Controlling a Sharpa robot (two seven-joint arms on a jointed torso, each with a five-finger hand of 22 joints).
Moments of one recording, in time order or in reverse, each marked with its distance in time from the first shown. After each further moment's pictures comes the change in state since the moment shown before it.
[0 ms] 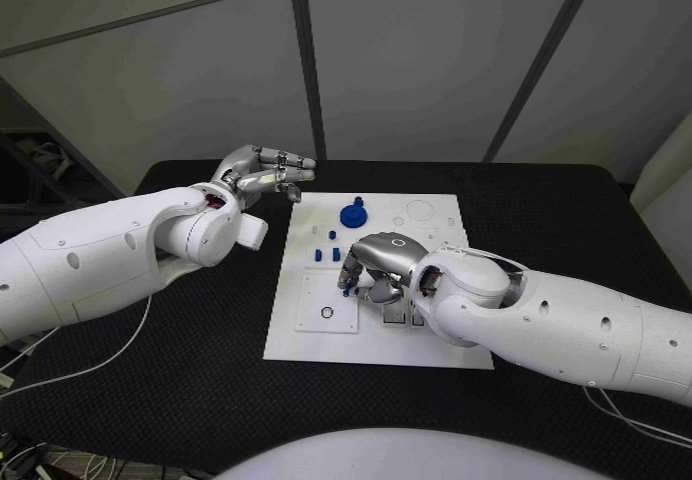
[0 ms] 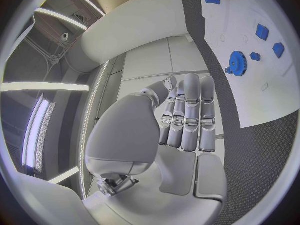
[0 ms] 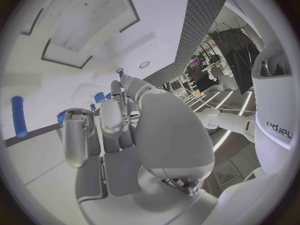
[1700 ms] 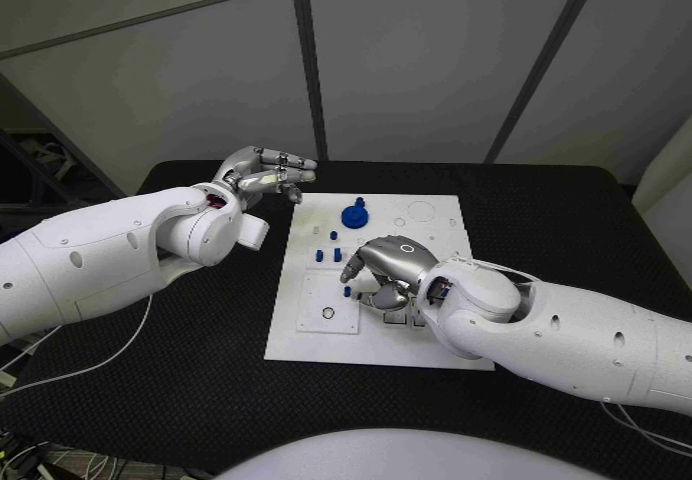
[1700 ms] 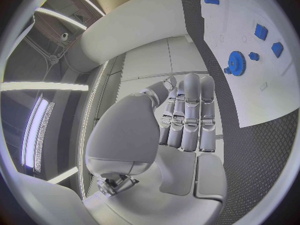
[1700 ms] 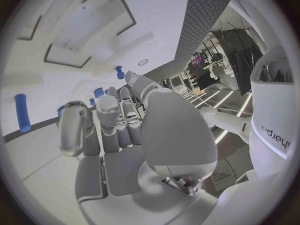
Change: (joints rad) left arm 0.000 0.000 0.000 -0.008 0.001 0.009 -0.009; left_hand -0.004 0.004 0.000 0.000 -0.004 0.000 0.000 -0.004 0.000 0.000 0.000 0.000 0.000 0.000 0.000 -0.004 -0.001 0.000 0.000 0.000 0.000 -0.001; right arm -0.011 -0.042 -0.021 0.050 -0.028 -0.109 -0.007; right_hand -0.103 -0.071 -0.022 -0.029 -0.026 -0.145 0.053 -0.019 -0.037 -0.220 0.058 0.001 -0.042 -0.016 0.045 -0.093 -0.147 0.016 -0.019 0.038 -0.159 0.000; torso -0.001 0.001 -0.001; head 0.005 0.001
